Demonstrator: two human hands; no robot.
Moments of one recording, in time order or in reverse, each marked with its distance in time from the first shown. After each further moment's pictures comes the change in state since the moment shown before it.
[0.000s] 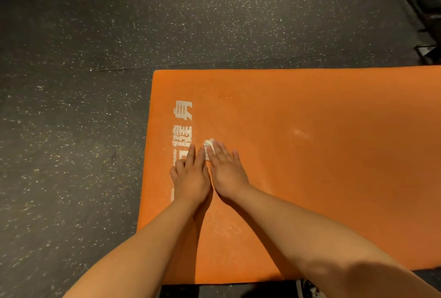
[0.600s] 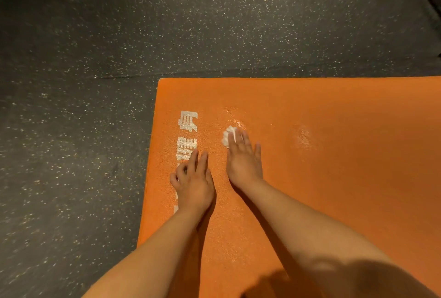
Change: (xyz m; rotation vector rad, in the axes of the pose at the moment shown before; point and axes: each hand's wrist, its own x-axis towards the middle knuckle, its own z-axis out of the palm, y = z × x) left_hand 0.030 0.001 0.007 0.013 0.100 -0.067; right_hand 0.062 0.029 -0.022 -0.080 0.112 0.193
